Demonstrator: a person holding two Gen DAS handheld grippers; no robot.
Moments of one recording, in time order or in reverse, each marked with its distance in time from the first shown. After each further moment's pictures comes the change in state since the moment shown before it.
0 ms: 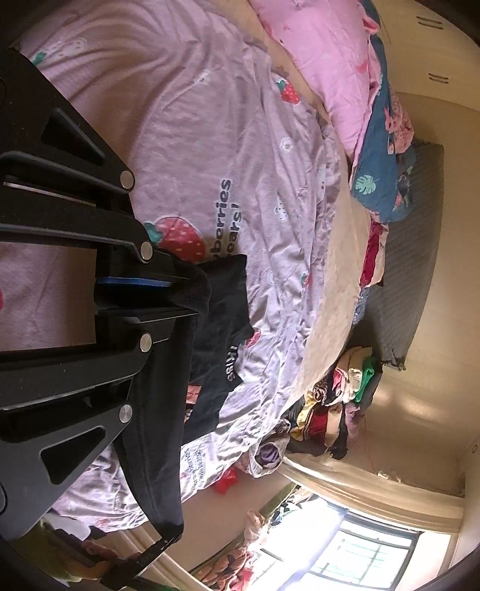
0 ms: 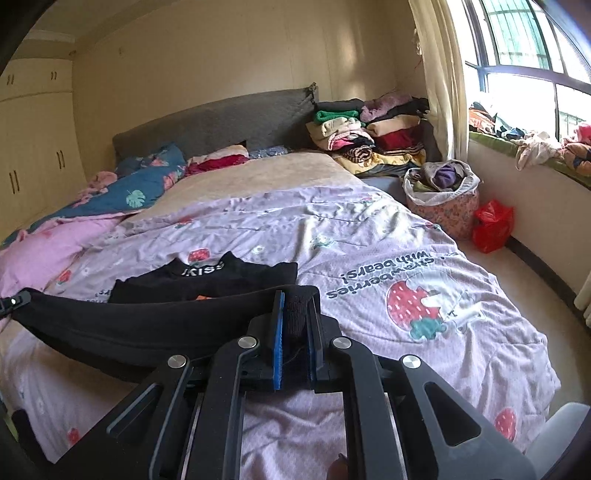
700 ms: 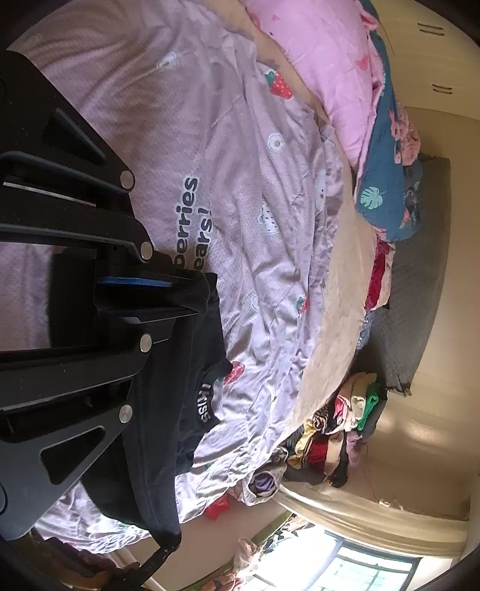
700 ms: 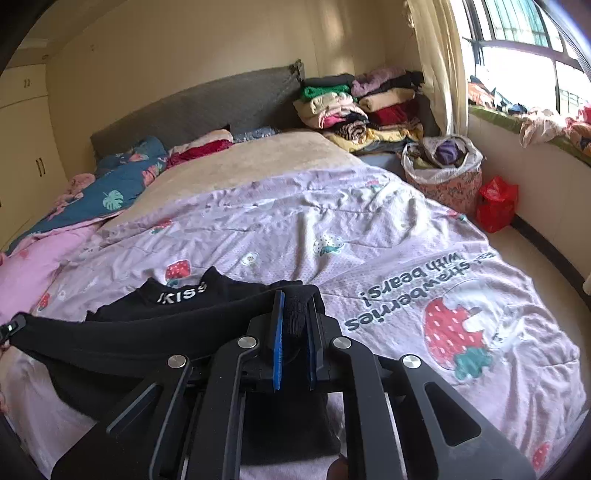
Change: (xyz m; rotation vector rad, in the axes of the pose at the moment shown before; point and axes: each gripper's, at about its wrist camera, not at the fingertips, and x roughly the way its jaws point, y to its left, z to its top) left arm 0.085 0.016 0.042 -0.026 0.025 0.088; right arm 0.119 0.004 0.040 0.100 0.098 -0.009
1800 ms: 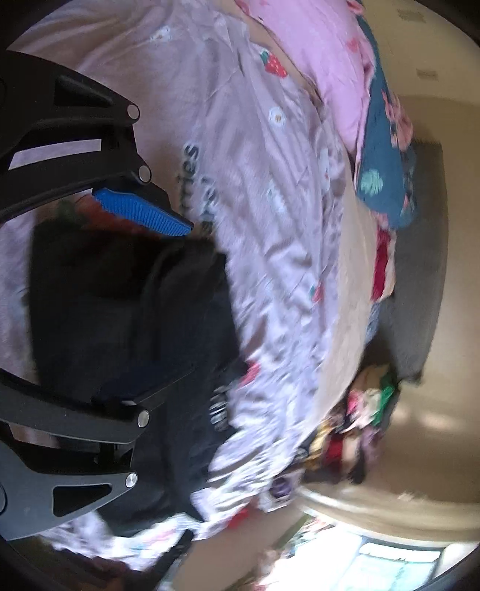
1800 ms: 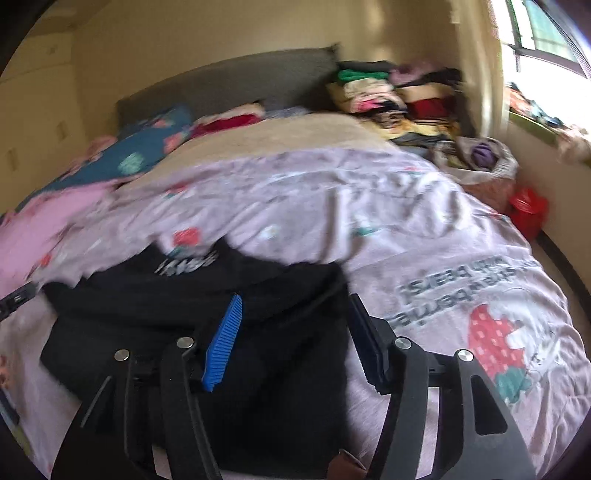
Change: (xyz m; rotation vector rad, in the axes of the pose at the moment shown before) left arm 0.038 -0.033 -0.027 0.111 0.028 0.012; right arm 0.039 0.024 -0.024 -0.181 0.086 0.113
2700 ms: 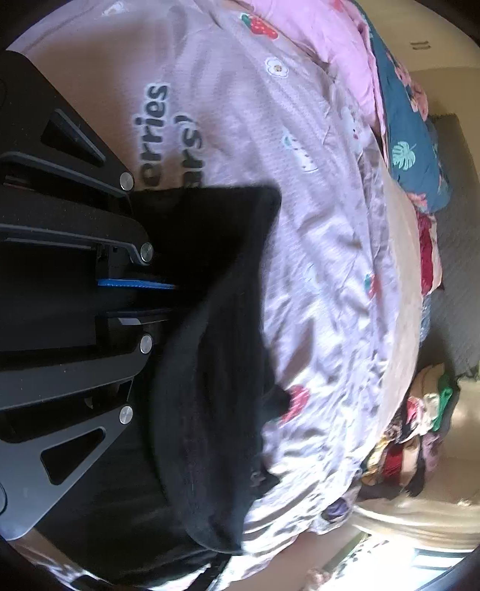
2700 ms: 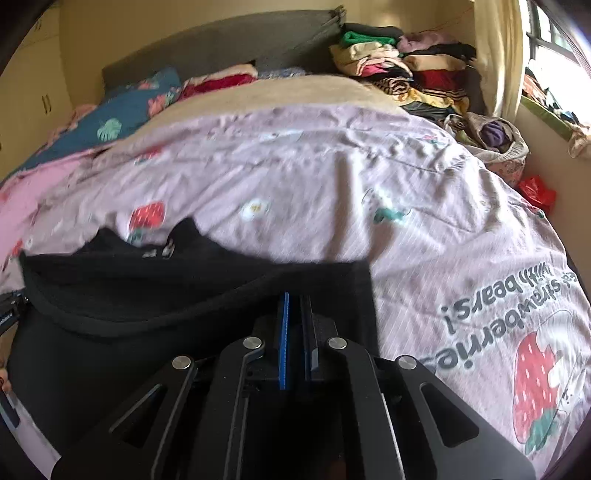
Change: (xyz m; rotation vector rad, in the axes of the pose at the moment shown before) left arm 0.111 -0.004 0.024 0.058 0.160 0.077; right arm 0.103 -0.018 0.030 0.051 0.104 -0.078
